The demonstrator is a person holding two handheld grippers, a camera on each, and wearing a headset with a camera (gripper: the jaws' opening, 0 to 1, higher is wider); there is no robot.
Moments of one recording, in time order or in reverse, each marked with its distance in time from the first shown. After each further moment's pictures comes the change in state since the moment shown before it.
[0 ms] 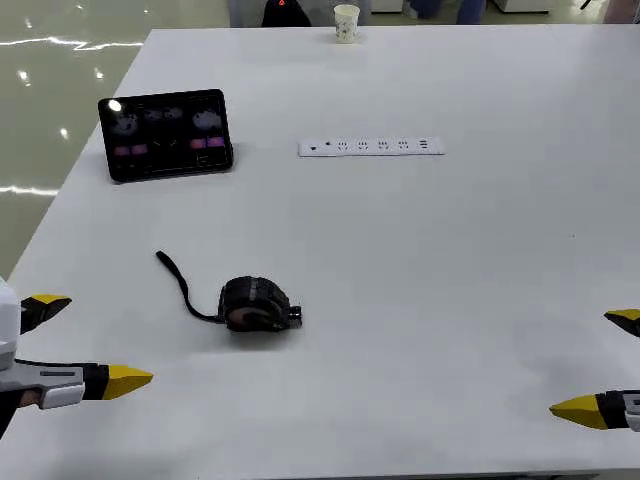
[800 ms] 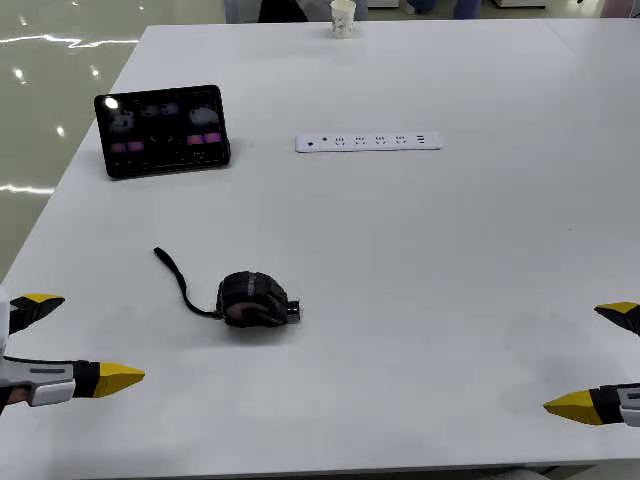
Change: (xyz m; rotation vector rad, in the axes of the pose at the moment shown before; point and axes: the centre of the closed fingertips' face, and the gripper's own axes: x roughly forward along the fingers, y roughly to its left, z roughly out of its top) left arm -0.005 0.001 -0.003 -0.011 0.007 -0.016; right arm 0.004 0.013 0.007 -0.015 0.003 0.038
